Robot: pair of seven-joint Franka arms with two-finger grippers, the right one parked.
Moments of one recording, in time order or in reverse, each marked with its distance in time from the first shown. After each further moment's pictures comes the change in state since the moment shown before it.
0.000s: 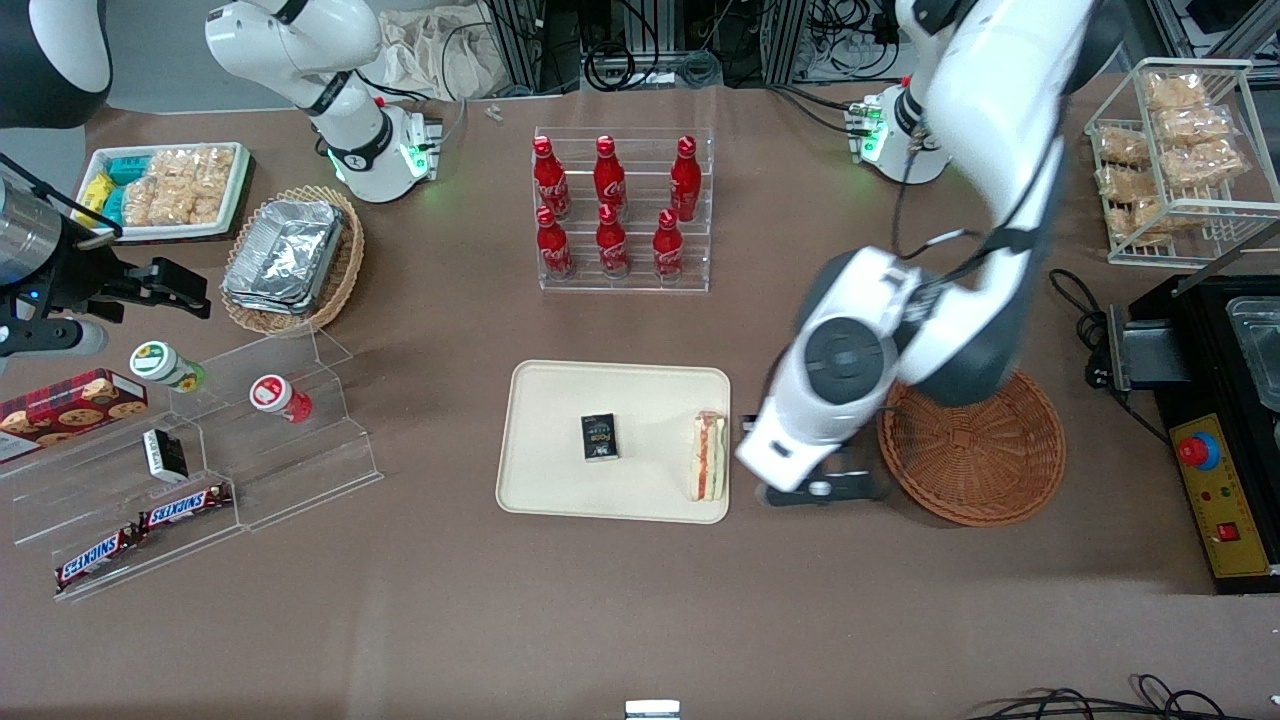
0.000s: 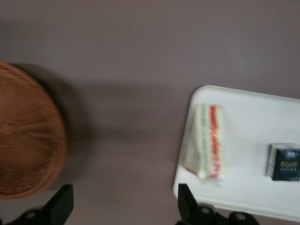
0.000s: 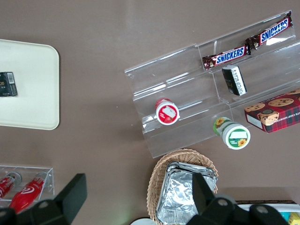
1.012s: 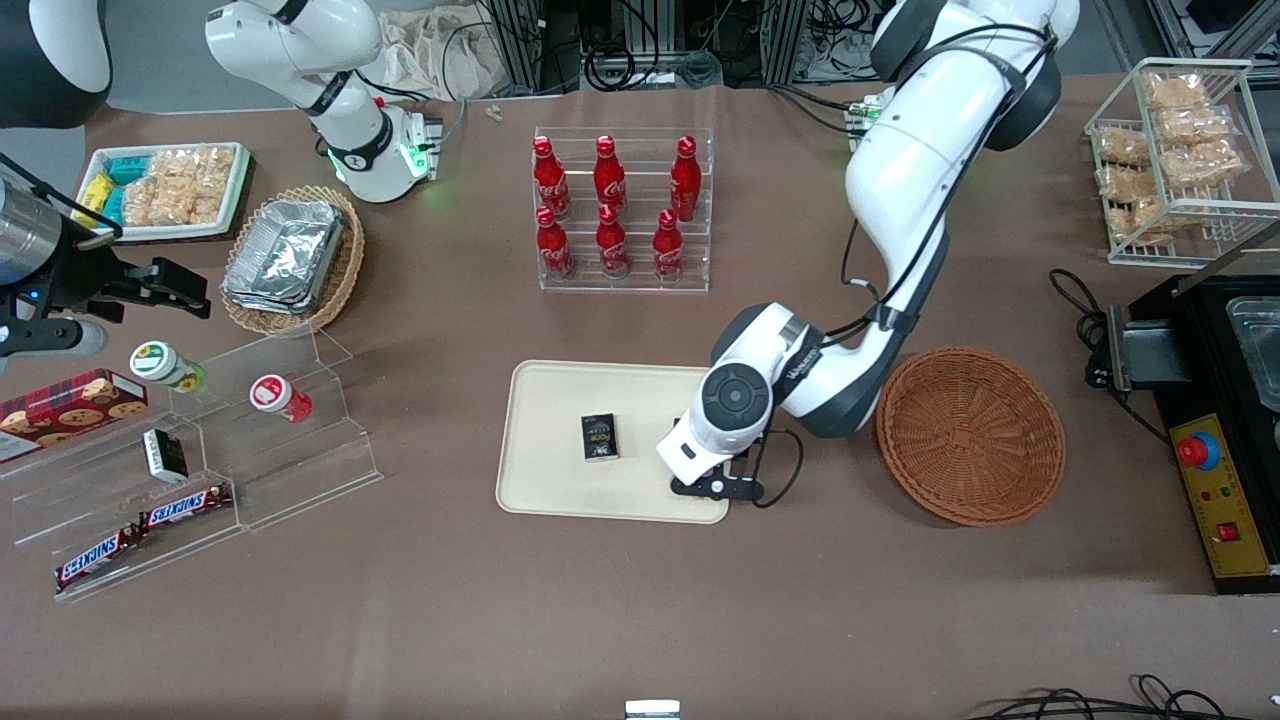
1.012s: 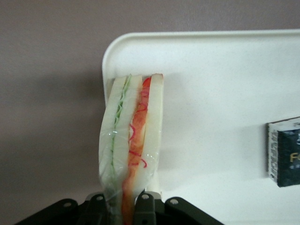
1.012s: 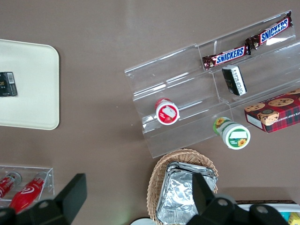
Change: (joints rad) arm -0.153 0.301 -0.025 0.009 -0.010 0.249 0.047
